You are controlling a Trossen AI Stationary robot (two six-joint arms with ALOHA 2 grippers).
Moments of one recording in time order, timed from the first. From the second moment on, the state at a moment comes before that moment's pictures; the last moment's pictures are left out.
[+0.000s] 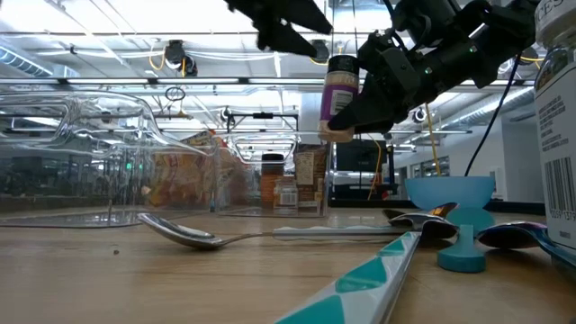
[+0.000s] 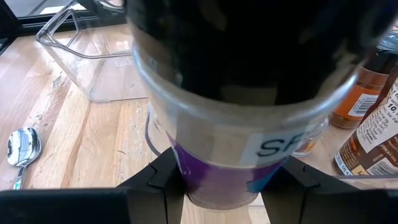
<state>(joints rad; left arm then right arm) 0.04 1.63 1.36 -0.21 -0.13 0.04 -0.03 1.41 0.58 0.41 0.08 0.12</state>
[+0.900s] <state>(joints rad) 0.09 1.78 1.42 -0.18 0.07 -0.01 -0.03 1.41 0.58 0.41 0.07 0.12</state>
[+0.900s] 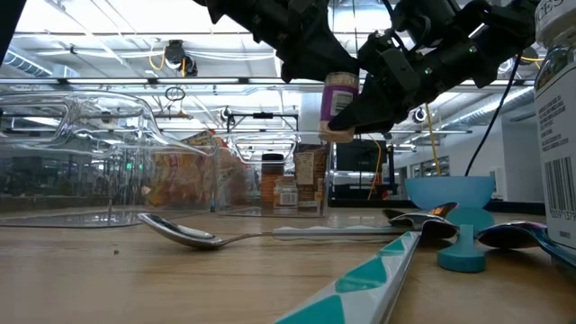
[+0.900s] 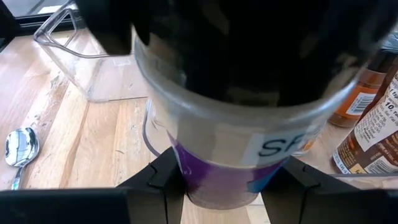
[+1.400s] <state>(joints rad) 0.09 1.57 1.38 -0.17 -0.07 0.01 -0.03 1.30 0.58 0.34 0.07 0.14</state>
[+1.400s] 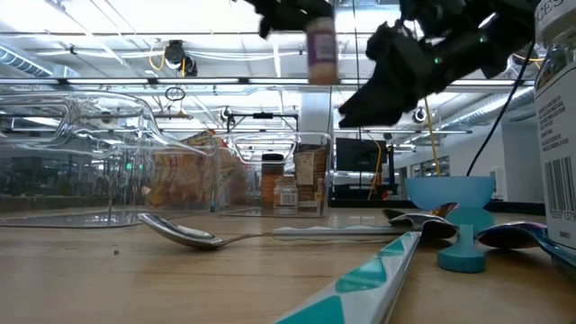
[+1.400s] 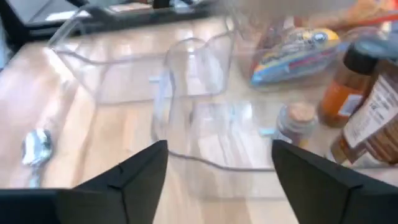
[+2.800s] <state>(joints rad) 0.20 1.55 0.71 0.49 -0.41 -0.19 -0.03 1.13 0.58 0.25 0.08 0.19</state>
